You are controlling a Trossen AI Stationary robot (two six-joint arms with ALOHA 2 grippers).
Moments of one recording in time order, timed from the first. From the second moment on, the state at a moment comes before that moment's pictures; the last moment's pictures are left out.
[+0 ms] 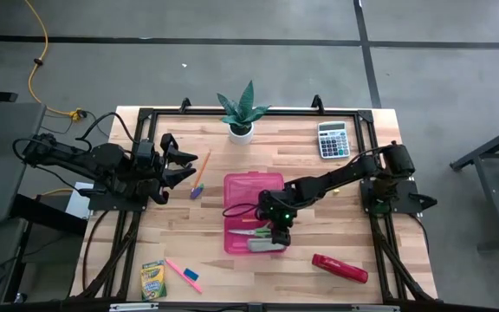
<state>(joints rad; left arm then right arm) -0.16 0.68 0.62 0.29 -0.33 -0.16 0.17 1.84 1.13 -0.36 -0.54 0.47</state>
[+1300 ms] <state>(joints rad) -0.16 0.68 0.62 0.26 -0.36 -0.16 0.32 1.87 1.13 -0.18 -0.37 0.43</state>
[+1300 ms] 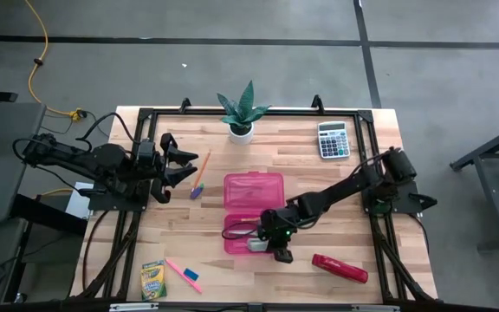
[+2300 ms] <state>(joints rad) -0.16 0.68 0.62 0.25 -0.36 -0.18 0.13 1.74 1.13 -0.33 -0.18 0.36</state>
